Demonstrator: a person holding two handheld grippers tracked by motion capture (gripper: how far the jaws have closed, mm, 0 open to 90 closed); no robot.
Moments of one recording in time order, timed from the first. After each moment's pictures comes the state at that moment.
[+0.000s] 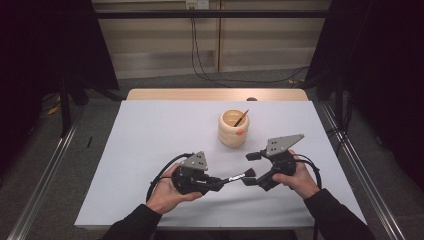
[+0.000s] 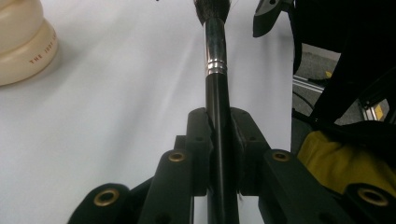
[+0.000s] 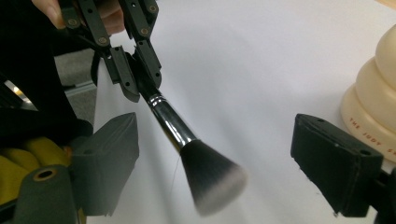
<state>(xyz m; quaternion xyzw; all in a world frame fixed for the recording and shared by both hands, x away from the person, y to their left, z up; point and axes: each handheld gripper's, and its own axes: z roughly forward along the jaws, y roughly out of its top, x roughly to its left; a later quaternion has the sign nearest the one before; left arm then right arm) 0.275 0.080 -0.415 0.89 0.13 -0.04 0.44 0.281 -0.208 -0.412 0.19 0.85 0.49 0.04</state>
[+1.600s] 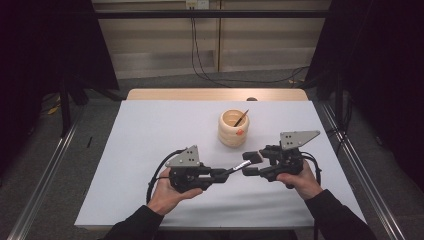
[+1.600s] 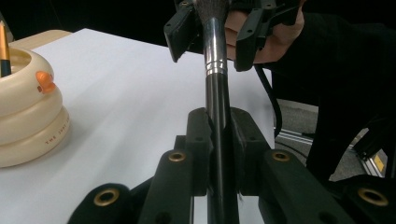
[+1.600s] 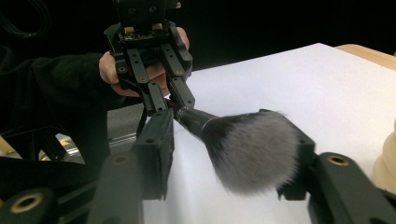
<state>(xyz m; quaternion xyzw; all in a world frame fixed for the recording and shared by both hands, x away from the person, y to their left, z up) 0.270 0.085 -0.397 0.82 0.11 -0.02 0.56 0.277 -0.218 -0.391 0.16 0.78 0.60 -0.01</state>
